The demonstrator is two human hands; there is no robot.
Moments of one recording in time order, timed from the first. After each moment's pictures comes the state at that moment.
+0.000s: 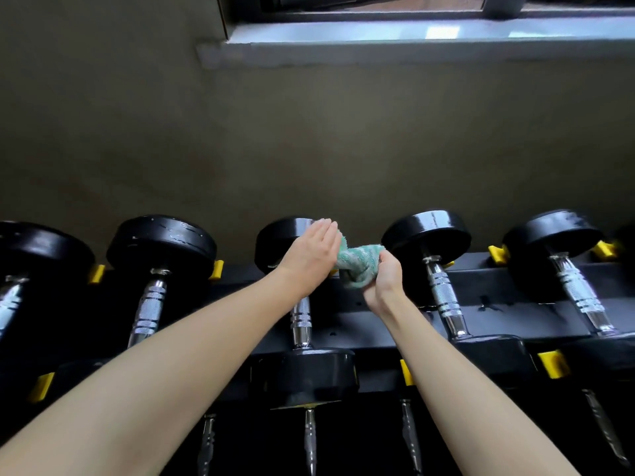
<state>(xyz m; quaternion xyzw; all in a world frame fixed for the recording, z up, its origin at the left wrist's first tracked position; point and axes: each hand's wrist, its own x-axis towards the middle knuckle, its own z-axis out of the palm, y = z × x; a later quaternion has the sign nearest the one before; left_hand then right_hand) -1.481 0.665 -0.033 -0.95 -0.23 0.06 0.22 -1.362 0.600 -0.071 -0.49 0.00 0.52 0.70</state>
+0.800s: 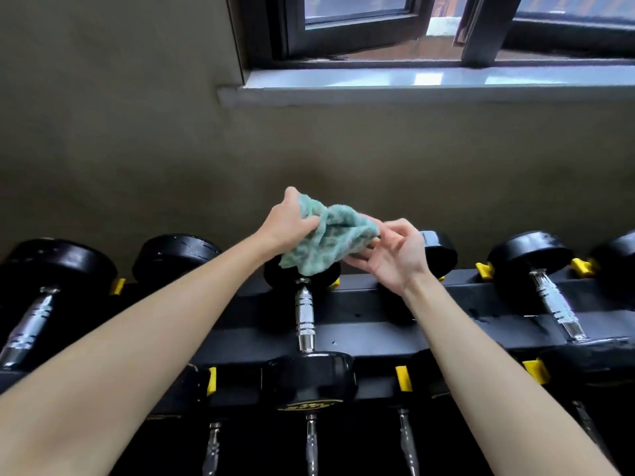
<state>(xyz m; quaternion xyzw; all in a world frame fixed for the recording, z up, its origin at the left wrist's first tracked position) -1.501 0.679 0.076 -0.78 -0.49 -0.17 -0.36 -1.341 0.587 0.031 -0.39 -0.17 0.65 0.63</state>
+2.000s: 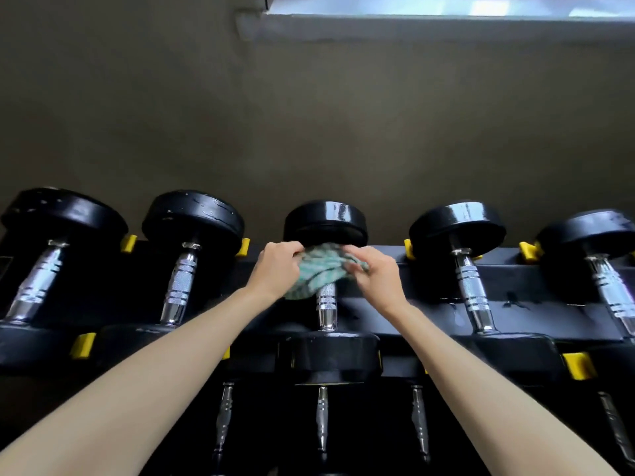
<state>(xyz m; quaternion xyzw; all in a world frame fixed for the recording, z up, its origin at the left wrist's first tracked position) -1.562 0.658 -0.049 -0.79 -0.54 -0.11 -0.27 -1.400 0.586 -0.080 -0.70 -0.58 0.18 0.38</state>
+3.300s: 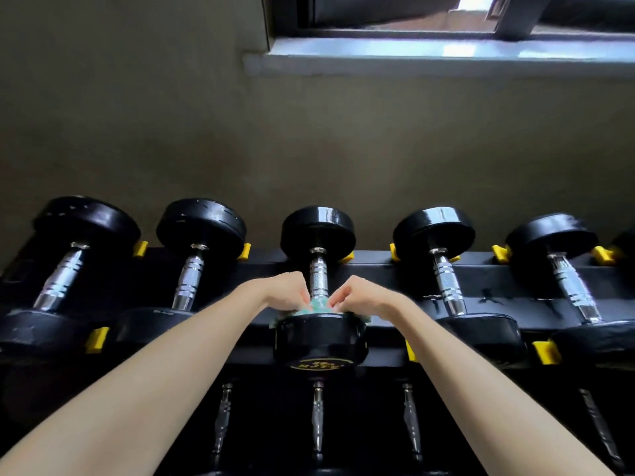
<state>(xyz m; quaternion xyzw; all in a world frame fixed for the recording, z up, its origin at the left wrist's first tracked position) -1.567 0.620 -0.013 -0.80 -0.39 0.19 -0.41 -1.407 0.551 -0.033 -0.66 -0.54 0.51 0.12</state>
